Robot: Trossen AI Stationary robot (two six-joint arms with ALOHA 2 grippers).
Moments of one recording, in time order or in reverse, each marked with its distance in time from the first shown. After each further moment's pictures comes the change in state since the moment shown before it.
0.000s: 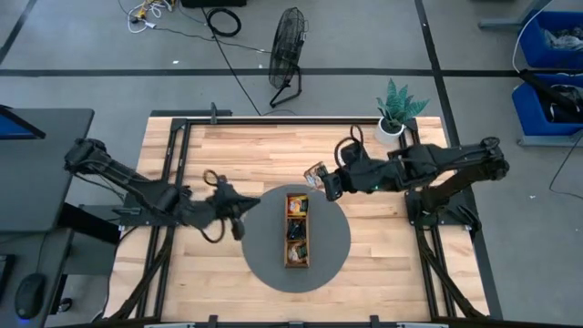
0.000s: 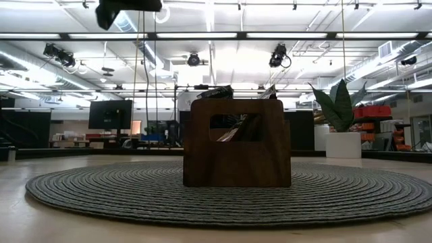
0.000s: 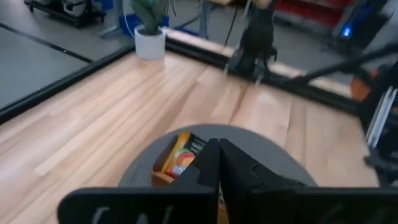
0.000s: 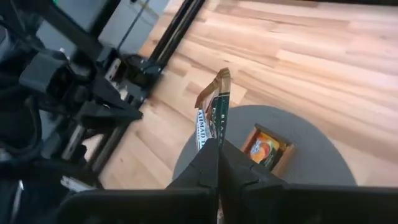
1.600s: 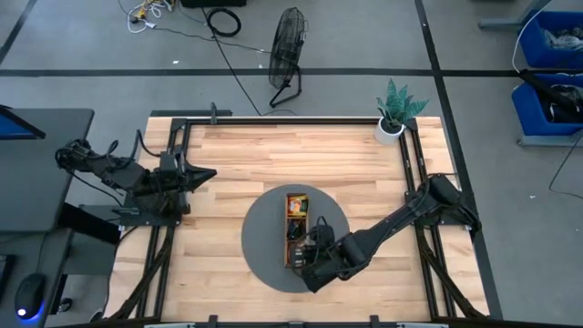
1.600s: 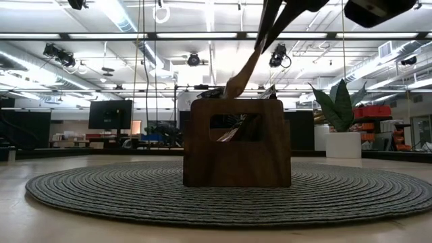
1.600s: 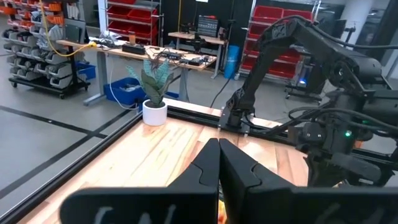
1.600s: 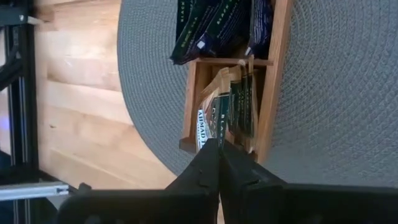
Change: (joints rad) left arm 0.004 -0.635 -0.104 -0.141 0.032 0.328; right arm 0.303 0.525 -0.010 0.099 -0.032 0.845
